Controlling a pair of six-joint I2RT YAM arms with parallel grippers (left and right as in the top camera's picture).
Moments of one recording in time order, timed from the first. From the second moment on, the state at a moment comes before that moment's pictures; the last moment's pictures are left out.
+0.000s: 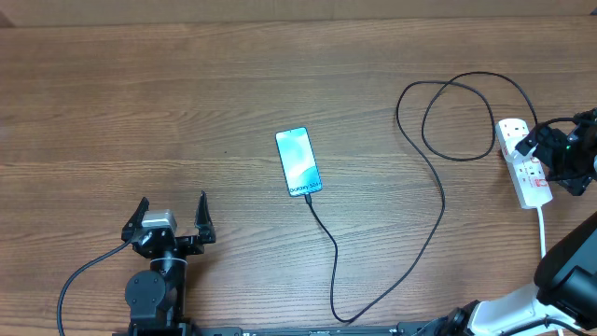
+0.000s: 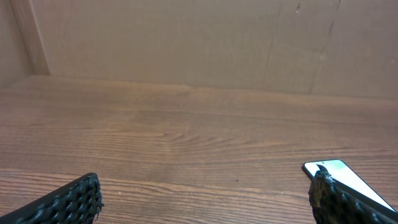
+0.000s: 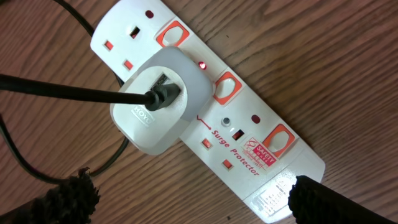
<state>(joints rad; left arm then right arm) 0.02 0.01 0.01 -0.08 -0.03 -0.07 -0.61 1.79 1.35 -0.85 -0.17 0.10</state>
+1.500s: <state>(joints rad) 0.02 0.01 0.01 -0.08 -0.03 -0.07 -0.02 1.27 1.26 -0.81 -0.16 0.06</state>
